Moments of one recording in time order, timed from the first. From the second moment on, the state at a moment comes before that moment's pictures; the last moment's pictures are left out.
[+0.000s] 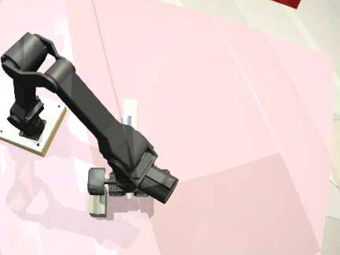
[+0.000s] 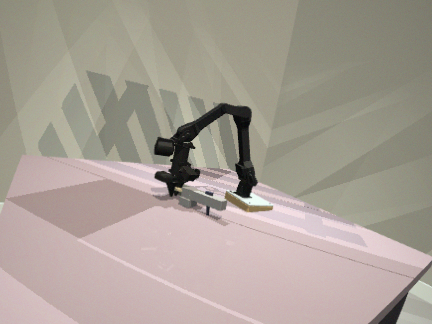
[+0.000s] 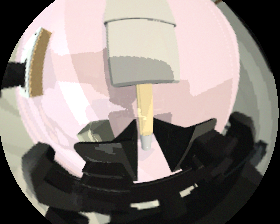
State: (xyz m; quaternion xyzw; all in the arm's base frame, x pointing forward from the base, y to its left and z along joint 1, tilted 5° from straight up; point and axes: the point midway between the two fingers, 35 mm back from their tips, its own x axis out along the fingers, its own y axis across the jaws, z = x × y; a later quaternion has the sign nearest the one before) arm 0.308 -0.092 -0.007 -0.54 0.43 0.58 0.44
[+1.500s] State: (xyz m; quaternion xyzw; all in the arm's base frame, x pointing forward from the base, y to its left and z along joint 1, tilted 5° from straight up) arm 0.313 -0.125 -0.008 -0.54 0.43 0.58 0.44
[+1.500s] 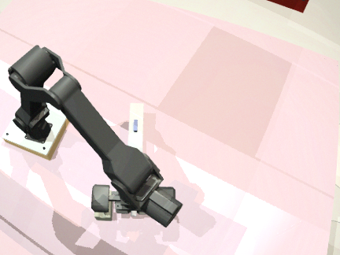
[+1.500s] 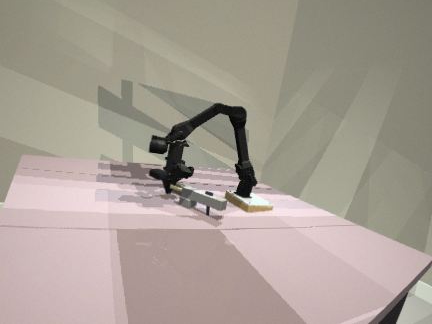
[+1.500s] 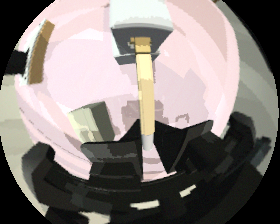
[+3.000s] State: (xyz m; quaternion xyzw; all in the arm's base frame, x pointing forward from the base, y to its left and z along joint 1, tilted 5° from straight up) arm 0.321 -0.160 0.002 -0.54 0.44 0.57 0.44
